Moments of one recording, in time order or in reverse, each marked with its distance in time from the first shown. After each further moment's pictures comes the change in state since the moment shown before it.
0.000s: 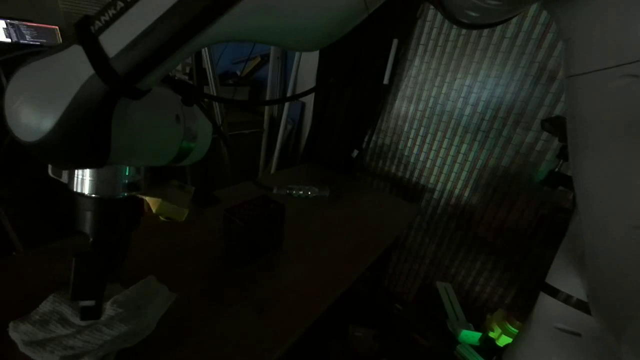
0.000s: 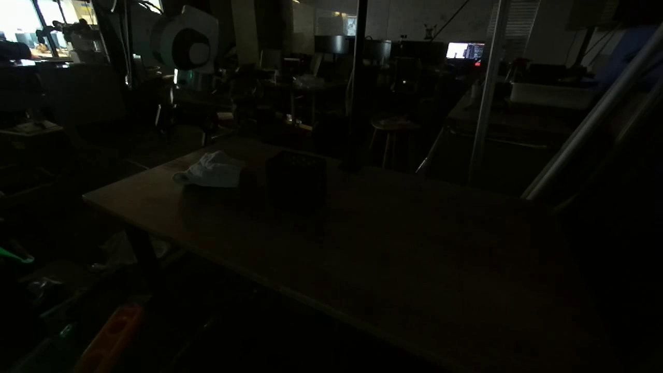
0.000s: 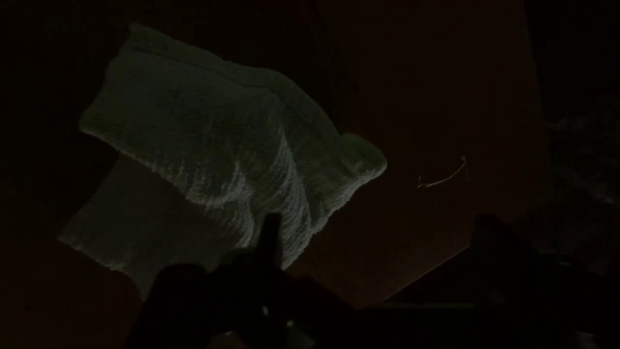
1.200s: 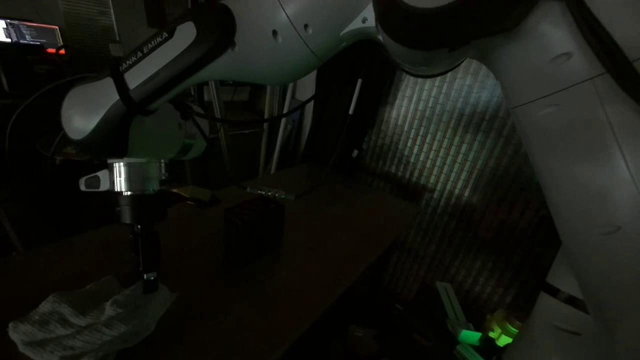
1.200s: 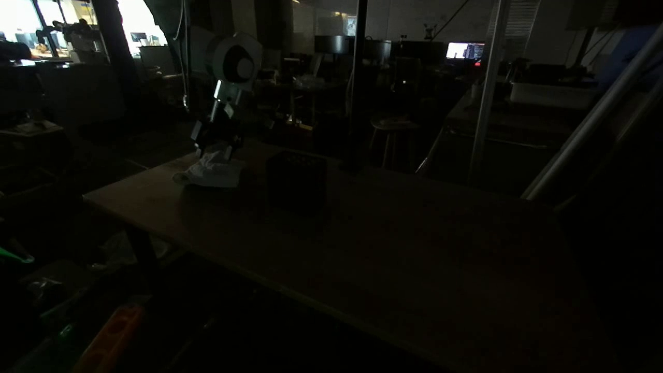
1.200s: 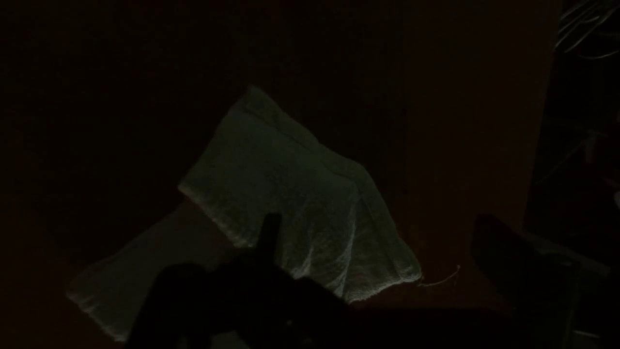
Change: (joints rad) arm -0.029 0.231 -0.085 0.308 -0.060 -0.327 -0.380
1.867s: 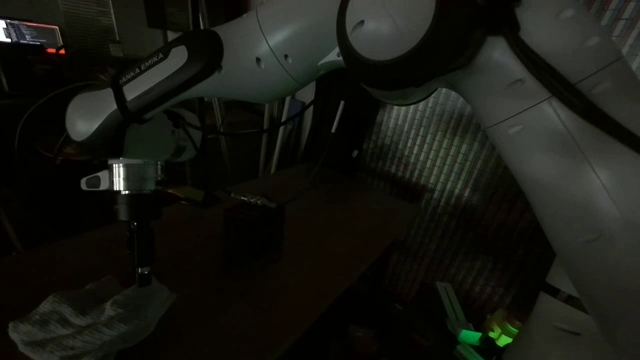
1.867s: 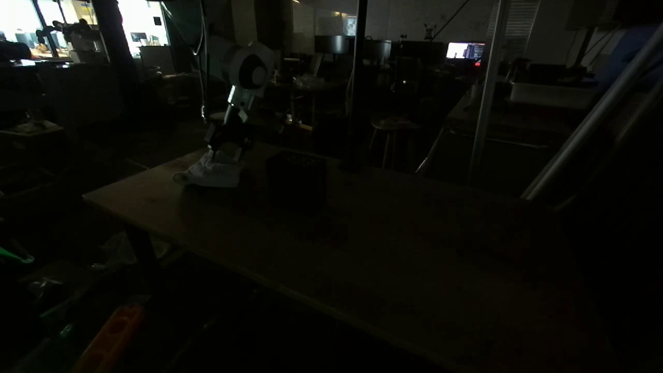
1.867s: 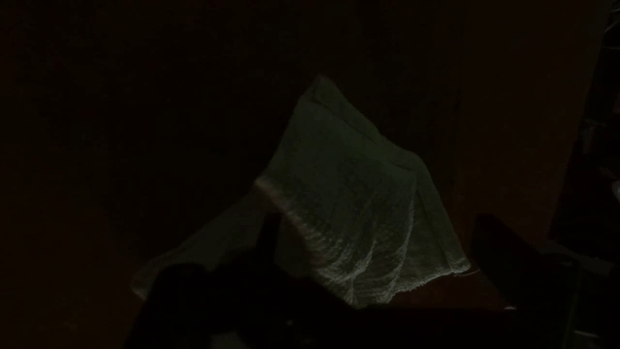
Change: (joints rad) arm 0.002 0.140 -0.013 0.198 0.000 -0.072 -0.022
